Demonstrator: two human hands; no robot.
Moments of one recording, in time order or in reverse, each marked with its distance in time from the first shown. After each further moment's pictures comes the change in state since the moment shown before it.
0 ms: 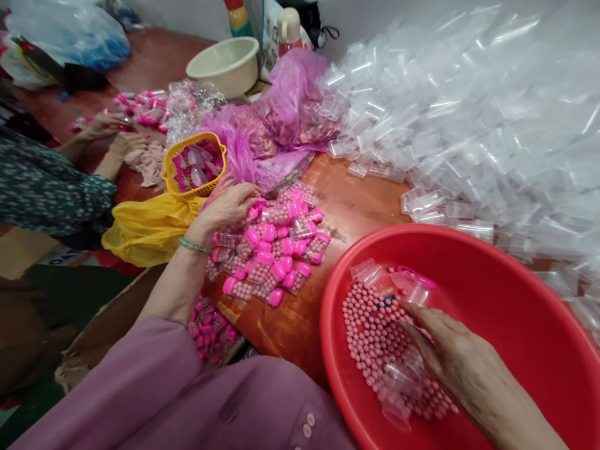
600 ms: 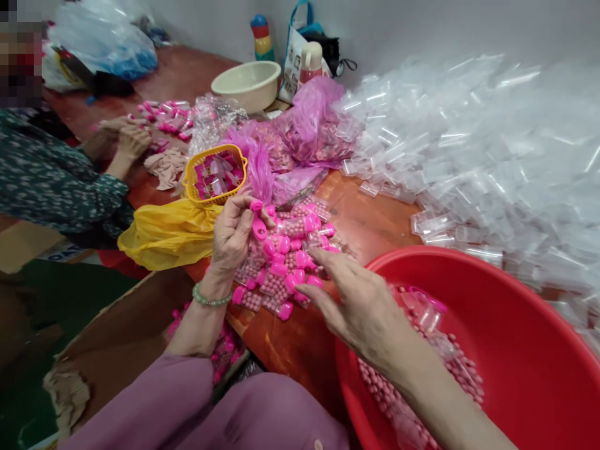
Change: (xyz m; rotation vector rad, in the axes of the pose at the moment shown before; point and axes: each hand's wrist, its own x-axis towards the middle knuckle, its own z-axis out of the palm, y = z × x) left_hand -0.056 0.062 0.006 -1.238 0.655 0.163; right_hand 0.110 -0.139 -0.015 0.297 0.217 -0.447
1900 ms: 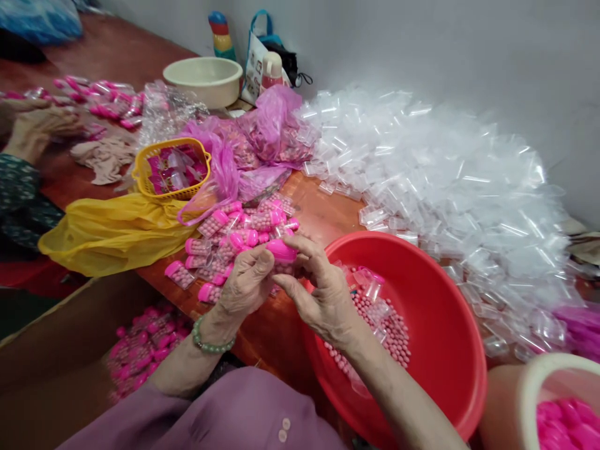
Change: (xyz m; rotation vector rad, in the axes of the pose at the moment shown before) left_hand -0.070 0.033 0.086 -0.506 -0.213 -0.470; right_hand -0.026 -0.021 0.009 0.576 0.123 0.295
